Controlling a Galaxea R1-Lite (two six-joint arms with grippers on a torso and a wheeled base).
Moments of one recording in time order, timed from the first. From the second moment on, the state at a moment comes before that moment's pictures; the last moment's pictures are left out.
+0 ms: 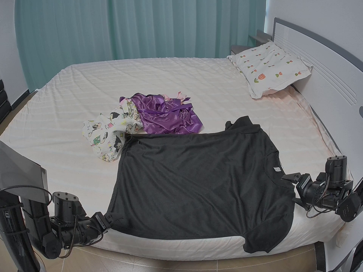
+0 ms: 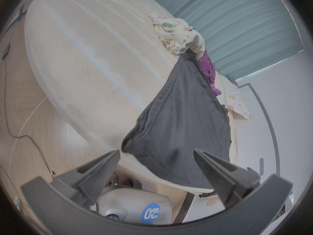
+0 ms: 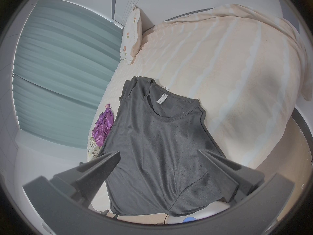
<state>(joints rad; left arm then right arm) -0.22 2.13 -0.02 -1.38 -0.18 -0.91 0.09 1.78 -0.27 -0.93 0.13 0.98</state>
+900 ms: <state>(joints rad) -0.19 2.06 -0.03 -1.50 -0.01 -1.05 0.01 1.91 -0.24 -0.94 0.17 0.76</state>
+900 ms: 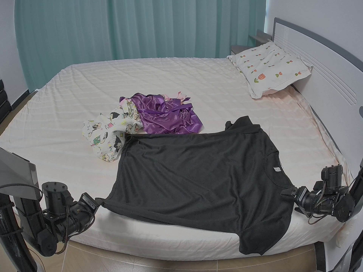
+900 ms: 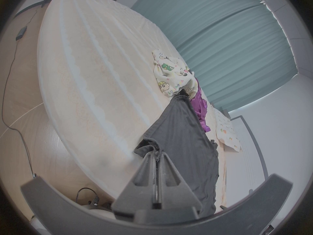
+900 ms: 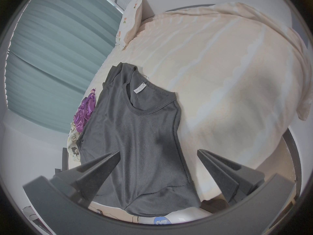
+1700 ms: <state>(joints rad) -0.19 2.02 -0.03 -1.50 -0.01 -1.13 0.00 2.08 -0.61 -0.95 0.24 0.76</state>
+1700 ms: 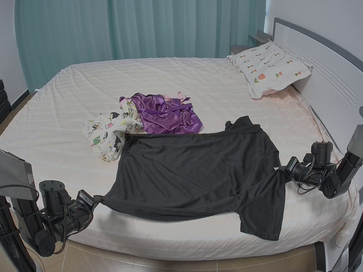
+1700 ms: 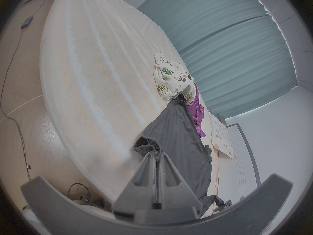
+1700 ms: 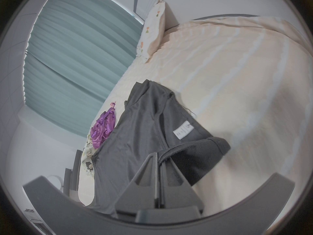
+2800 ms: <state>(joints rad) -0.20 2.07 -0.02 -1.50 -0.02 -1.18 0.01 1.92 -0.23 -0.95 0.27 0.74</state>
